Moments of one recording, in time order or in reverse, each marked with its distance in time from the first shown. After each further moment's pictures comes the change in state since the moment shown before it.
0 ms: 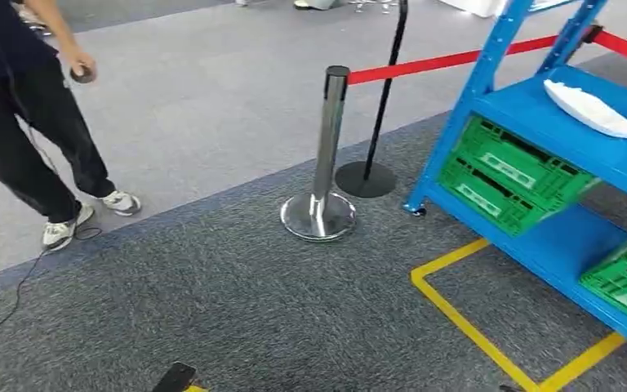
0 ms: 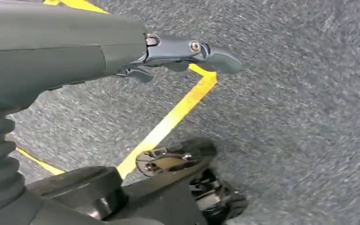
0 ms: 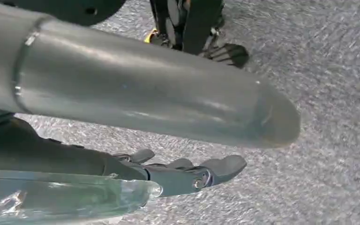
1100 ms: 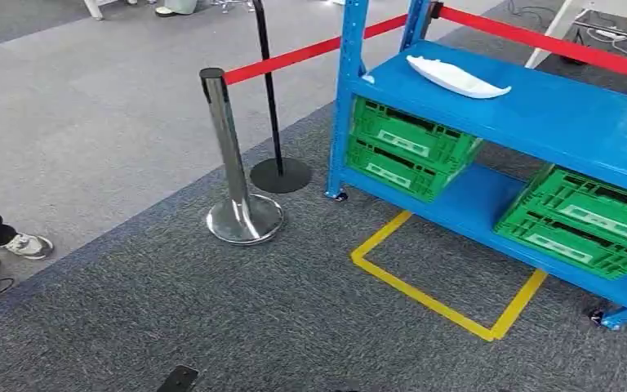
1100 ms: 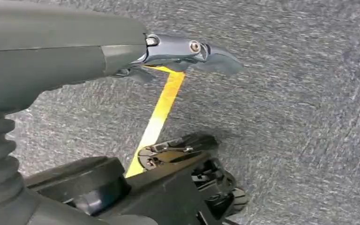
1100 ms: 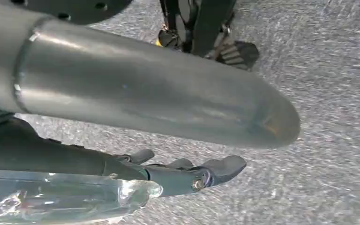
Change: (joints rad) left arm 0.010 -0.009 0.001 0.000 0.000 -0.003 0.000; right arm 0.005 0.000 0.002 0.001 0.022 -0.006 0.024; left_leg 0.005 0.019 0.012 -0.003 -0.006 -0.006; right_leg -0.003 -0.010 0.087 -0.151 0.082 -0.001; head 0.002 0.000
